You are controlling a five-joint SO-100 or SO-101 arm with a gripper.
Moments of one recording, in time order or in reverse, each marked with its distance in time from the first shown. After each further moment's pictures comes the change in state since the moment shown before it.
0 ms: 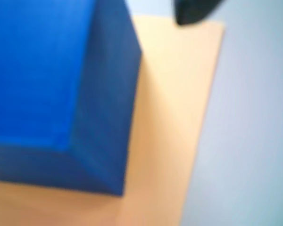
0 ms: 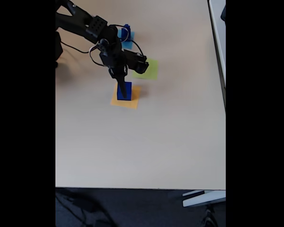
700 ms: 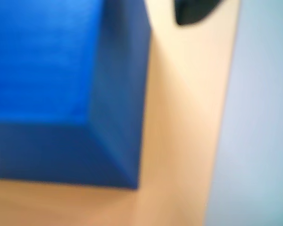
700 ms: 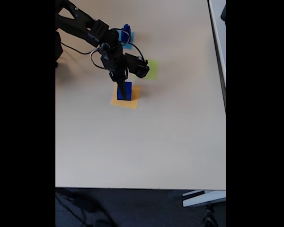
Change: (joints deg) arm 0.8 -3.2 0.0 -2.3 1.4
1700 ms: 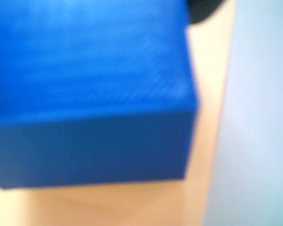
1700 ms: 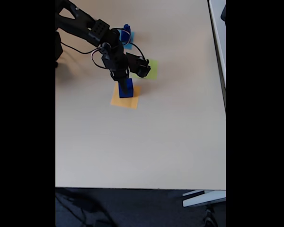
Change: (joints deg) arm -0.1 -0.4 -3.6 2.4 0.4
